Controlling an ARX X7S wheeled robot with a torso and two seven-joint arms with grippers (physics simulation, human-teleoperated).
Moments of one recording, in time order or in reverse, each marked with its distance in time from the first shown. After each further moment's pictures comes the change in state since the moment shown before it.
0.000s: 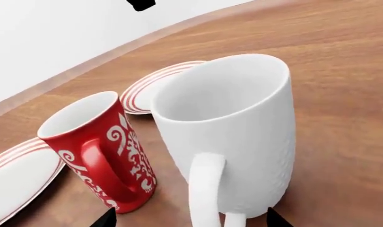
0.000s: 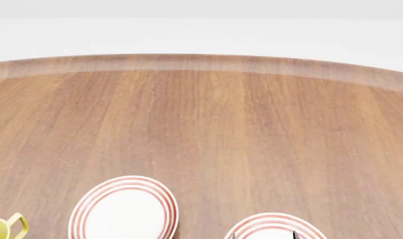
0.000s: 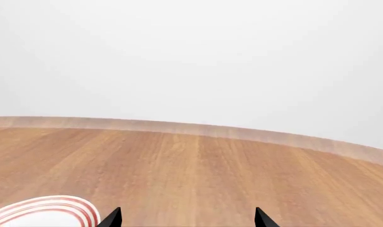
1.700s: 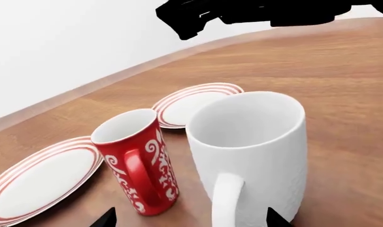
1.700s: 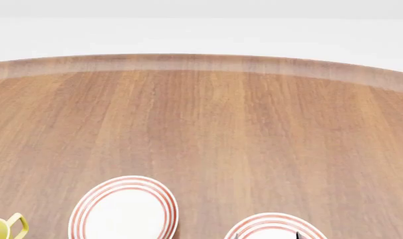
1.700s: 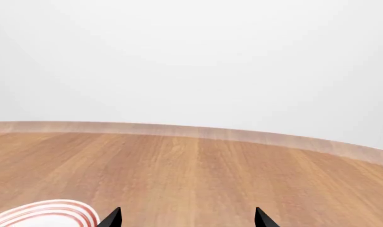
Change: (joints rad) left arm 0.129 -0.008 -0.073 0.088 -0.080 0.064 -0.032; right arm -0.024 -0.021 0.041 -0.017 -0.008 -0.007 -0.035
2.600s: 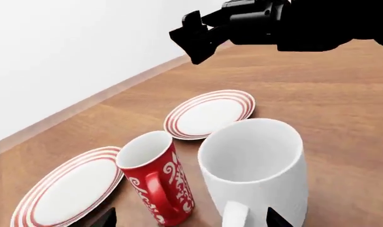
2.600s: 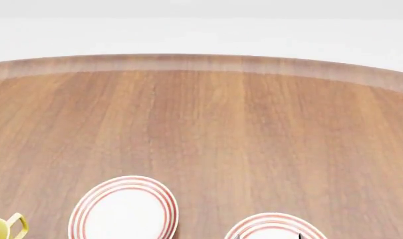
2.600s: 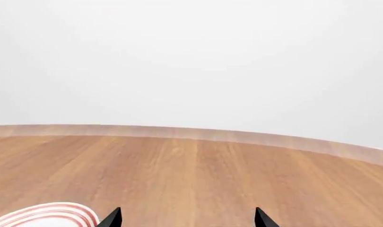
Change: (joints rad) left arm 0.228 -0.062 -0.130 0.401 0.067 -0.214 -0.076; right arm -0.020 -0.013 0.027 -0.015 -0.004 -0.007 -0.022
